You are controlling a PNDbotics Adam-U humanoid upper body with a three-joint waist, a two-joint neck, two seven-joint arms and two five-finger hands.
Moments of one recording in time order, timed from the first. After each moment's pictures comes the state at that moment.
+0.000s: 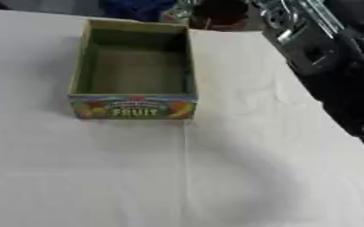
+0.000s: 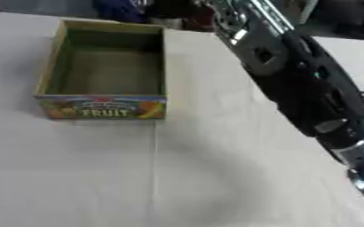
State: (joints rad) left arm -0.21 0.15 0.42 -1.98 0.20 -0.26 -0.04; right arm -0.97 -0.66 0.32 -1.55 0.55 0.00 -0.06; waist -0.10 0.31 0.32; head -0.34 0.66
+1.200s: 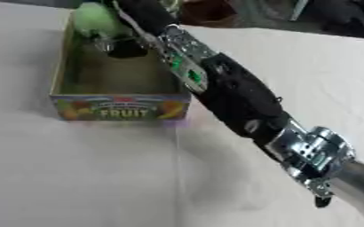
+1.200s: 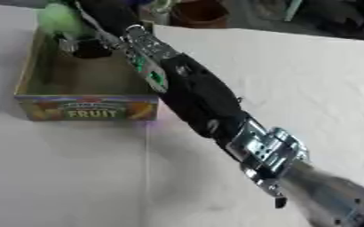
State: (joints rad) left arm -0.25 0.16 0.41 -1.98 0.23 -0.26 -0.06; right arm -1.04 -0.44 0.34 -1.13 0.95 -0.10 -0.13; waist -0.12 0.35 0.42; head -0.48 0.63
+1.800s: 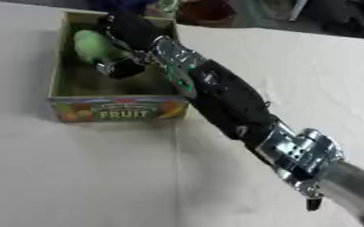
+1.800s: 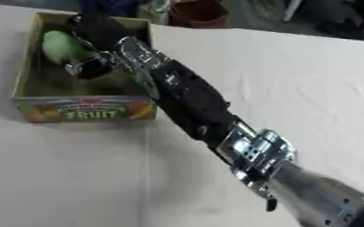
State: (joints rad) left arm -0.27 0.16 0.41 -1.98 0.24 -0.25 -0.06; right arm -1.04 -0.42 0.33 -1.06 1.10 -0.18 0.07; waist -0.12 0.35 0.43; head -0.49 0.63
